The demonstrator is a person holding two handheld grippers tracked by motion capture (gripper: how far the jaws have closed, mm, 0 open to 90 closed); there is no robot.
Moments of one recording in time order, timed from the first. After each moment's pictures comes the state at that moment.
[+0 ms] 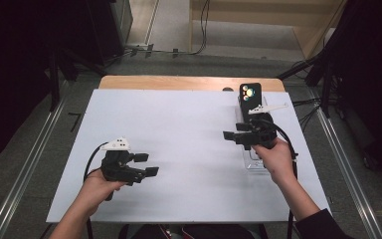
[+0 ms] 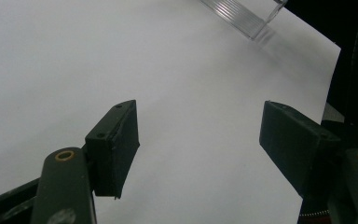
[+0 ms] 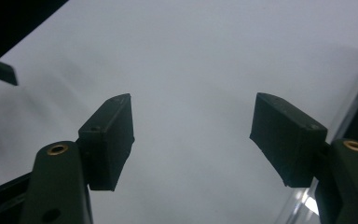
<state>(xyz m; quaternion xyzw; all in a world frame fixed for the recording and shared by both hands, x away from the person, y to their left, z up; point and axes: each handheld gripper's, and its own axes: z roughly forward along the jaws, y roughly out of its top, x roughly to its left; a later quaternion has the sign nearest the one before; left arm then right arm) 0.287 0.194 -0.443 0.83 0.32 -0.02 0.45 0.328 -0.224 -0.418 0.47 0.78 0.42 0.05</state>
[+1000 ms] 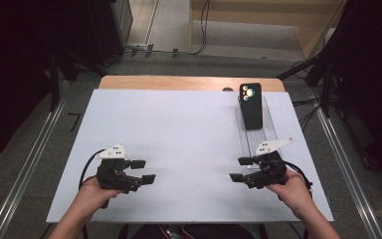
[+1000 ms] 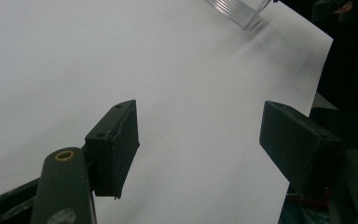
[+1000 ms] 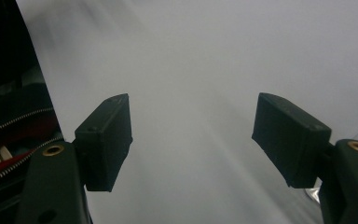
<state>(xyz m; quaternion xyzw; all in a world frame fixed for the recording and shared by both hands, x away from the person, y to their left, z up) 0.269 0.203 -0.446 0.84 0.32 -0.02 0.45 0.250 -0.237 -0.452 0.35 0.84 0.41 0.01</state>
